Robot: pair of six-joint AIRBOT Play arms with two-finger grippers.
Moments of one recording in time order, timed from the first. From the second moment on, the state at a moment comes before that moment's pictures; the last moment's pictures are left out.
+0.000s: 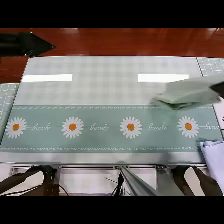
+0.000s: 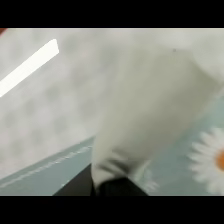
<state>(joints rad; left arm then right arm) 0.12 -1.25 1.47 0.60 -1.28 -1.09 -0.63 -0.76 1.11 -1.02 1.44 1.60</state>
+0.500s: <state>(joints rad) -0.12 -1.37 1.47 0.60 -1.26 -1.04 -1.09 -0.68 1.23 -1.57 1.81 1.57</state>
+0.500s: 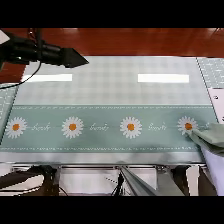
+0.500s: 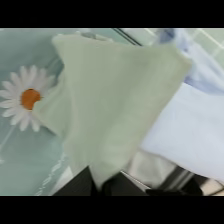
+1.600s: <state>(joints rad) -0.01 -1.41 1.47 0.54 -1.24 -0.98 -1.15 -0.60 1.24 -1.95 1.79 1.54</state>
